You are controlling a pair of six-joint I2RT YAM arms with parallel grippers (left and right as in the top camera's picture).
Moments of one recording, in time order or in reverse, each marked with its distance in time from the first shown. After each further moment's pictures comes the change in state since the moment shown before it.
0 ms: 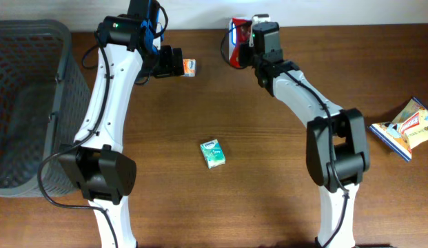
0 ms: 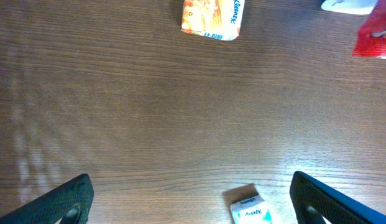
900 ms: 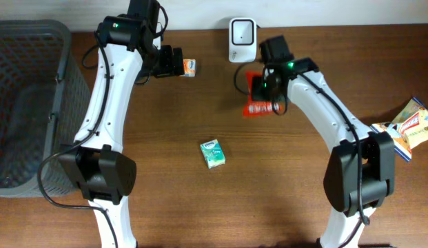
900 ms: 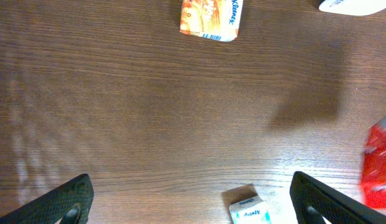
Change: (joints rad) left arm 0.000 0.000 0.000 0.003 0.004 0.000; right arm -0.001 -0.237 -0.027 -0.774 -0.087 0.158
